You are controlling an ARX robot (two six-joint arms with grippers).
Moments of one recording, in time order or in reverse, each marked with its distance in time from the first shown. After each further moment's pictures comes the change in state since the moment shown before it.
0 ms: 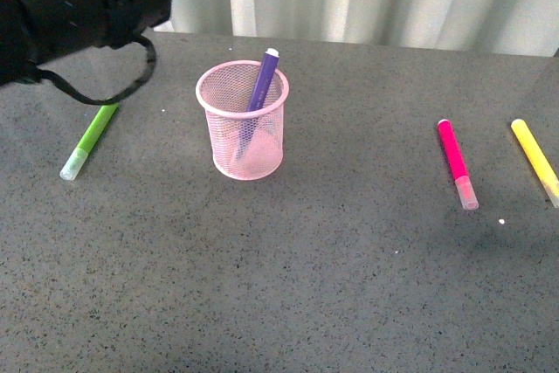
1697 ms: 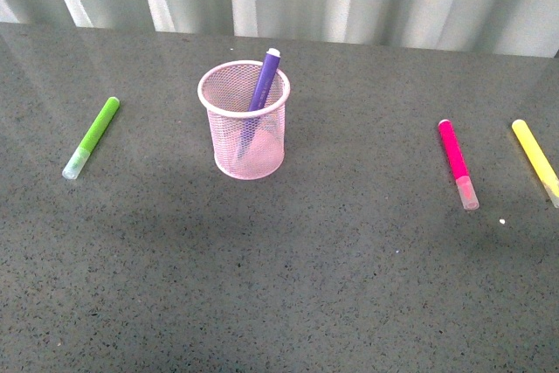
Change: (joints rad) left arm 0.298 -1.414 -0.863 -0.421 0.002 0.455; right arm 0.000 0.000 0.000 0.000 0.000 0.000
